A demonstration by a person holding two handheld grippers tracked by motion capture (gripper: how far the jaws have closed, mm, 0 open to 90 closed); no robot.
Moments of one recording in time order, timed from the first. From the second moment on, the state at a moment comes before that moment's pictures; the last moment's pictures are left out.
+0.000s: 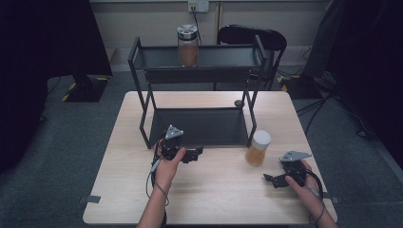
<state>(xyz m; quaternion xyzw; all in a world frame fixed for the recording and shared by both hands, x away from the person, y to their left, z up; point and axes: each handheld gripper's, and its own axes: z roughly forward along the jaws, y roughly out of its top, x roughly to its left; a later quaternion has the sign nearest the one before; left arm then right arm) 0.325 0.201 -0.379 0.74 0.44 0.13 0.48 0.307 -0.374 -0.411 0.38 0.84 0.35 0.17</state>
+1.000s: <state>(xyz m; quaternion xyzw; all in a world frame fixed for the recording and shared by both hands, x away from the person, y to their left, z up) 0.285 0.201 -0.409 0.79 0.43 0.14 0.43 0.307 -0.374 -0.411 0.38 0.84 0.35 0.17</state>
